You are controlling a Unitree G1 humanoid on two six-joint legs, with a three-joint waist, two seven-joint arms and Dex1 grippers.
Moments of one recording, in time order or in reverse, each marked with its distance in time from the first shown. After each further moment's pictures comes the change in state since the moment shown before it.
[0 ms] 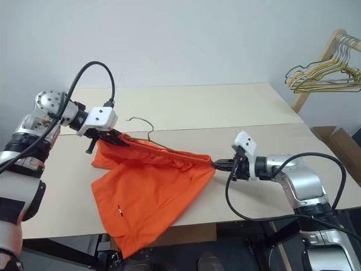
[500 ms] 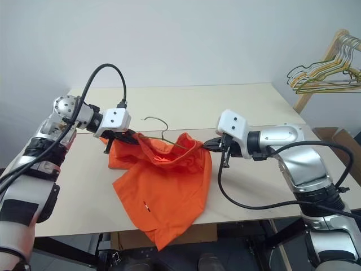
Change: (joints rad) left arm 0.038 -0.112 0.083 -0.069 0.068 0.027 0.110; right arm -0.184 -0.043 0.119 -0.147 -0.136 -0.034 -0.007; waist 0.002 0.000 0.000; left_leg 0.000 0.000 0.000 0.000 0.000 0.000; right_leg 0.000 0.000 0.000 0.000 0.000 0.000
